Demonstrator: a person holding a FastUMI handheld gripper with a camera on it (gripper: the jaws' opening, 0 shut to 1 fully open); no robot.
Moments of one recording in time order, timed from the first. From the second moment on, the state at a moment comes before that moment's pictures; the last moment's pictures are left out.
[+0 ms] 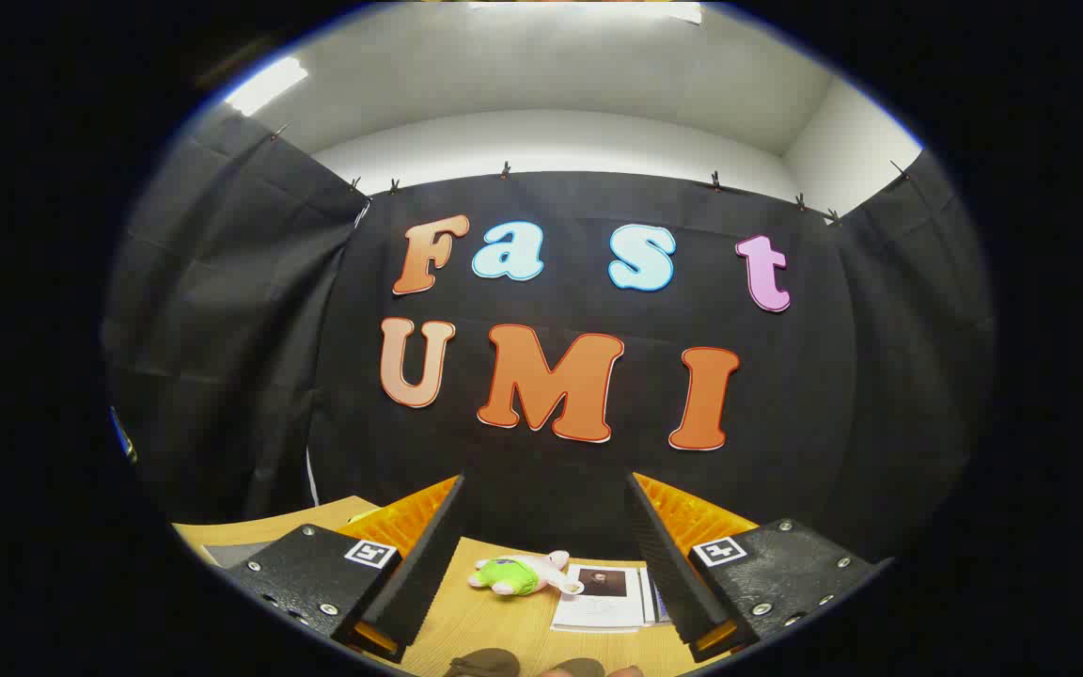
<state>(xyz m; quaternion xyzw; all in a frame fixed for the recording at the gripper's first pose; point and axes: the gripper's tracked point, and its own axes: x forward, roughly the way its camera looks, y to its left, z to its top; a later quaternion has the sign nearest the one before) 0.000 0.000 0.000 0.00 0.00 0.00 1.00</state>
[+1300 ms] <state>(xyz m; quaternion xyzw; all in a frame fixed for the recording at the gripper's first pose) -0.008 0.020 -0.031 0.06 0.07 0.05 0.99</state>
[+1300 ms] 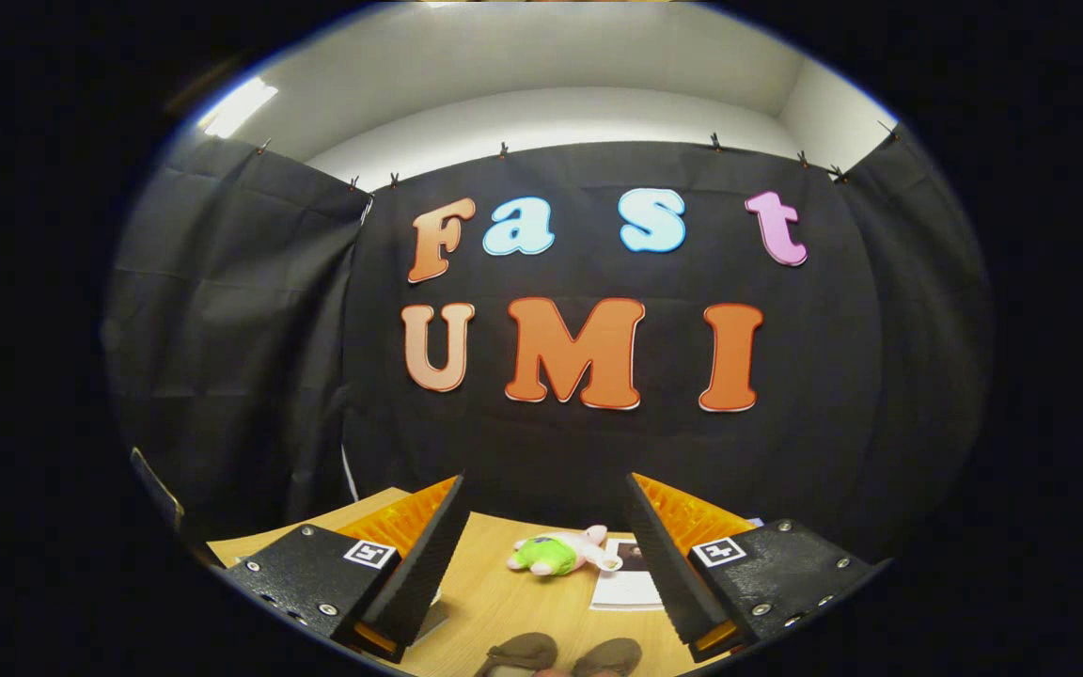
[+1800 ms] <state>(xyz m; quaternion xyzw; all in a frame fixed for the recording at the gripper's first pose) -0.031 0.100 -0.148 0.19 0.27 0.15 0.93</state>
